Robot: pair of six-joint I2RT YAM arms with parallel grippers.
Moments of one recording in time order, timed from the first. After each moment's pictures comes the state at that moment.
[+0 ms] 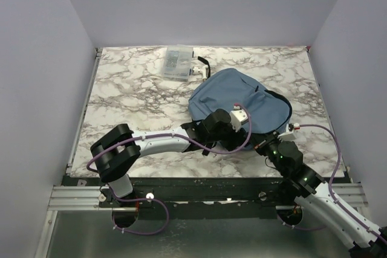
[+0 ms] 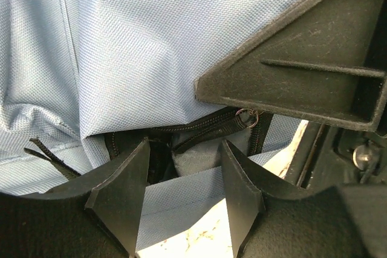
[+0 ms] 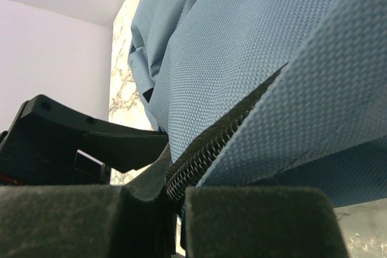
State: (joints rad) left arm -1.08 1.67 1.02 0.12 0.13 -0.18; right arm 0.69 0.24 0.15 -0.18 0.32 1.13
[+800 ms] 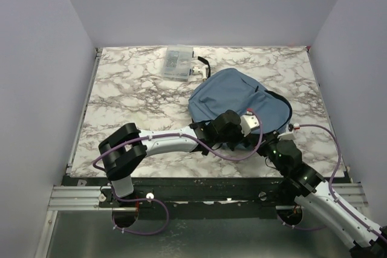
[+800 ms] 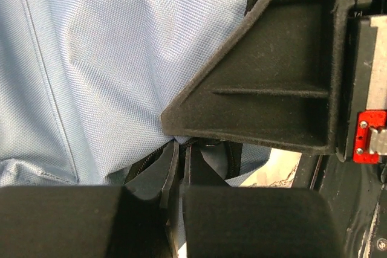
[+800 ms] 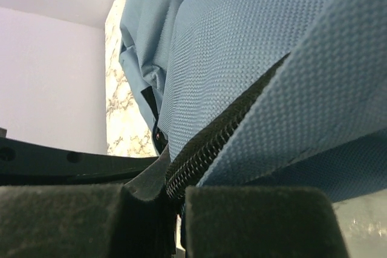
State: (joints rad) left arm -1.14 1.74 1.14 0.05 0.09 0.00; right arm 0.68 0.27 0.16 -0.19 0.32 1.17
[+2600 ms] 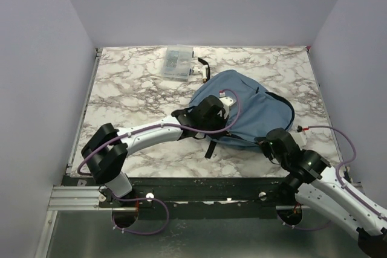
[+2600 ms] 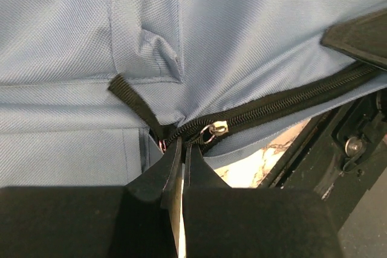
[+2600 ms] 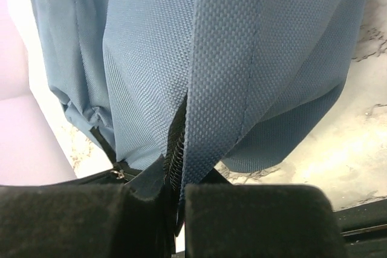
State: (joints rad) left arm -0.96 1.64 1.13 -0.27 0.11 -0.31; right arm 0.71 0.54 0.50 -0.79 0.50 1.57
